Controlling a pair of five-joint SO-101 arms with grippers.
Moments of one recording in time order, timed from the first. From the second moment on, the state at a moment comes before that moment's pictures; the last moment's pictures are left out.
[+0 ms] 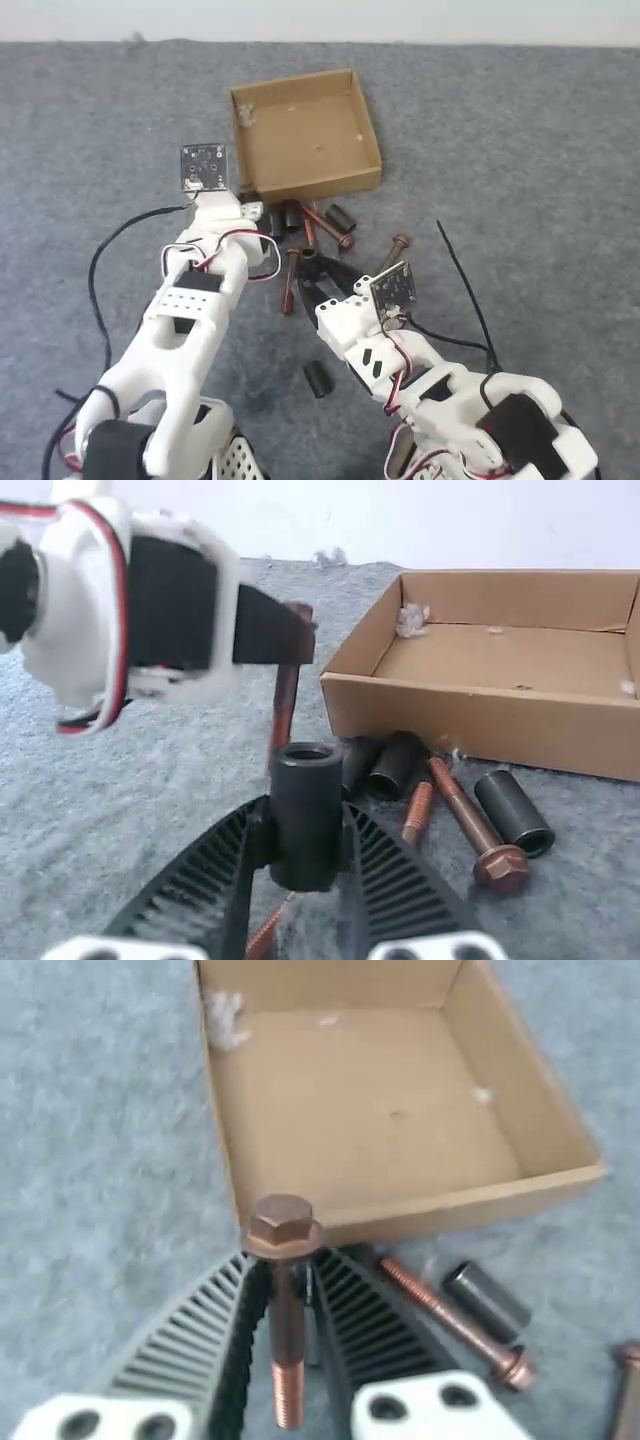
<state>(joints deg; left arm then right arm) 2.1 -24.5 67.4 5.7 16.4 -41.2 -15.1 94.4 -57.2 -10.8</state>
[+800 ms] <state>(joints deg) 17.0 -67.4 78.1 17.8 16.5 -41.2 -15.1 94.4 -57.2 -10.8</state>
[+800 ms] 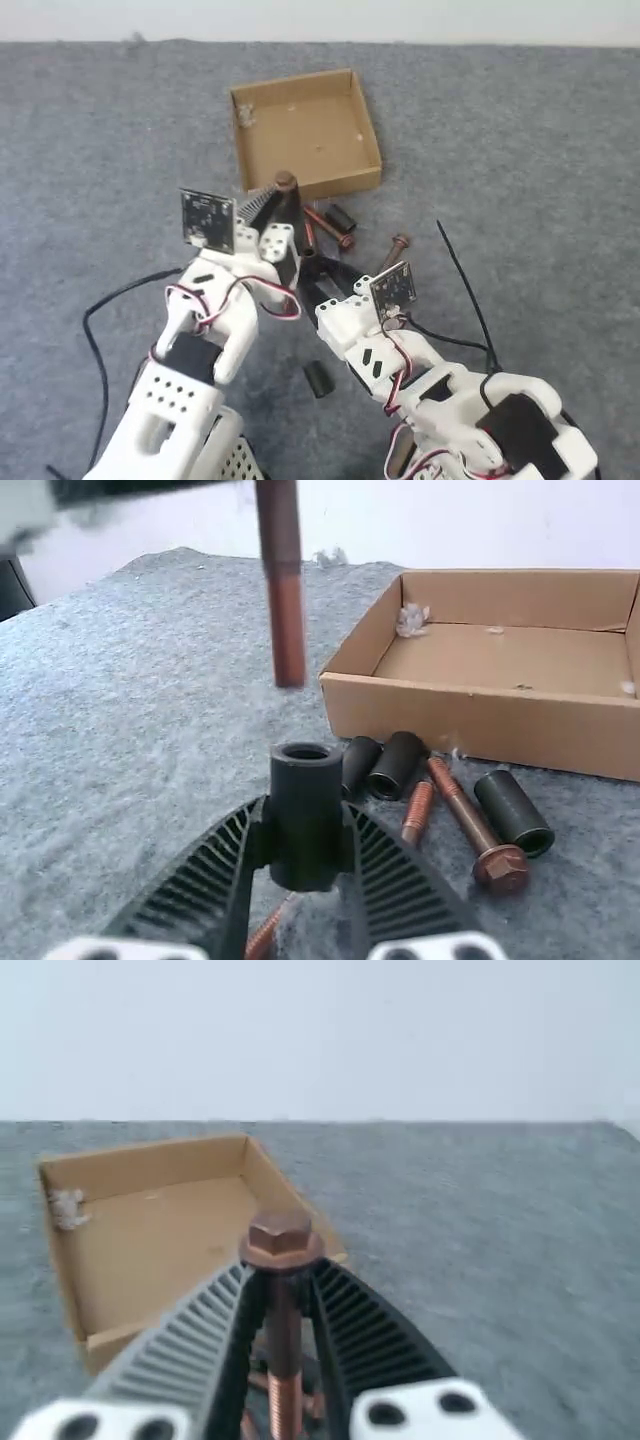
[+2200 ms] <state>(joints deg) 20.2 -70.3 82.5 18.0 20.9 -41.4 -15.2 94.4 -57.1 -10.3</state>
